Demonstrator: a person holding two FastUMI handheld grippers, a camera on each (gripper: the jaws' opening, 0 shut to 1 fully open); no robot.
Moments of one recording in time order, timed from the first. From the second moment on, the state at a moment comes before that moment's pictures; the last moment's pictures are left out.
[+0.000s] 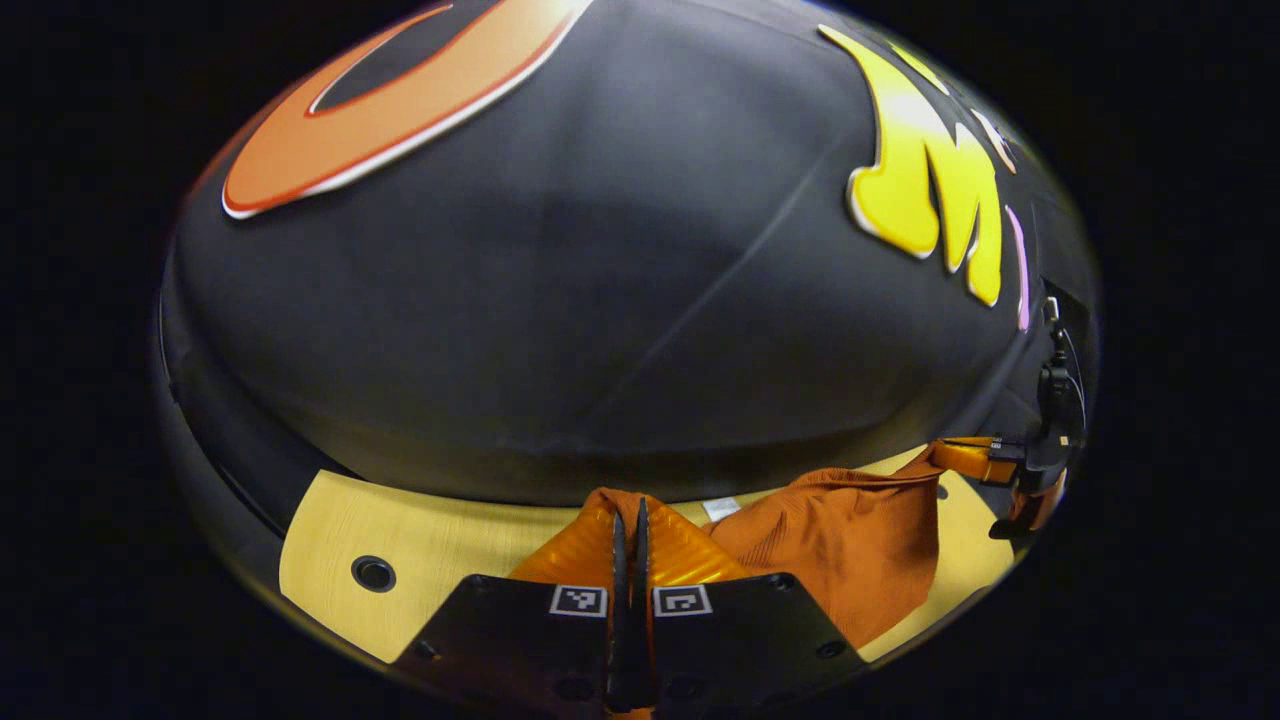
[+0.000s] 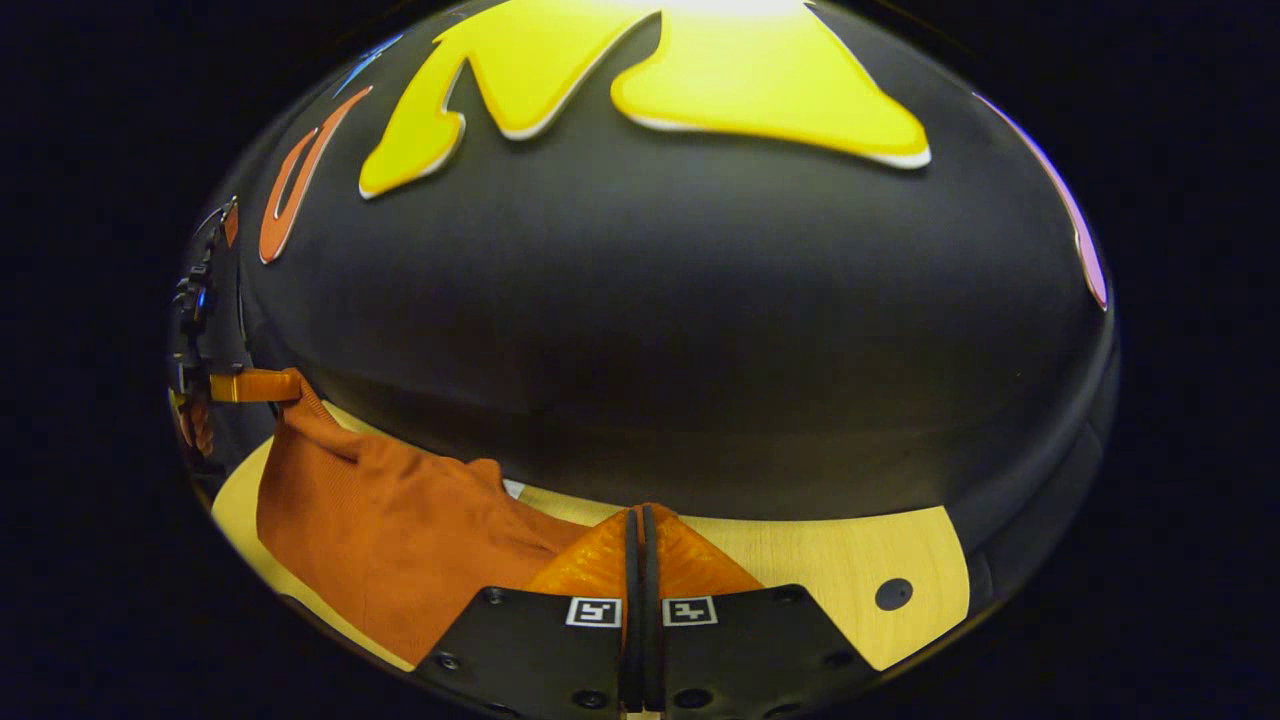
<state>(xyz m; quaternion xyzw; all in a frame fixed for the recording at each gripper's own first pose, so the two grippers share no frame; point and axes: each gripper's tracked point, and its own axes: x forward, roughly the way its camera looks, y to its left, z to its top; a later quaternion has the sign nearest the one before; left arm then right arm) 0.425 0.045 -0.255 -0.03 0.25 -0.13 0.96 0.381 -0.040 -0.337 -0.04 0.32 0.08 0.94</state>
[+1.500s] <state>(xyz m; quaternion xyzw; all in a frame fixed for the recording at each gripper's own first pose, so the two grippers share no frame) 0.233 0.063 -0.027 -0.05 0.05 -0.01 1.00 0.216 -0.032 -0.088 0.00 0.11 0.03 0.99</state>
